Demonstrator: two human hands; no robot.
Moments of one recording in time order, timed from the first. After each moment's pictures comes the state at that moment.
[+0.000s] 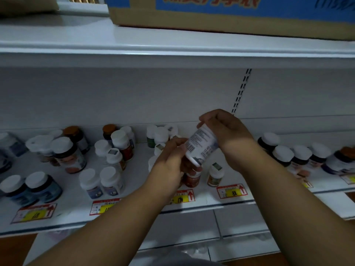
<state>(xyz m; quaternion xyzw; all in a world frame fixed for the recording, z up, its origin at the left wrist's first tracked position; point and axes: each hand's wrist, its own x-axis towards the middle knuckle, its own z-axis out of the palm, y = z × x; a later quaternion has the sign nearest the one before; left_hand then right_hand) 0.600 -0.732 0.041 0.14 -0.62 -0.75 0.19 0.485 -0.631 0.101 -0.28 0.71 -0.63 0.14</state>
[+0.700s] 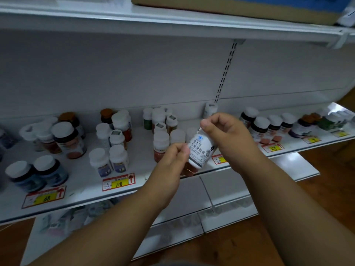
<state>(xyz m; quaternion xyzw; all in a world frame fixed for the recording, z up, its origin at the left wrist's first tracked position) 0.691 -0.726 0.016 0.08 -0.64 -0.76 0.07 0.594 -0.602 0.088 -0.25 0.72 -0.64 0.09</state>
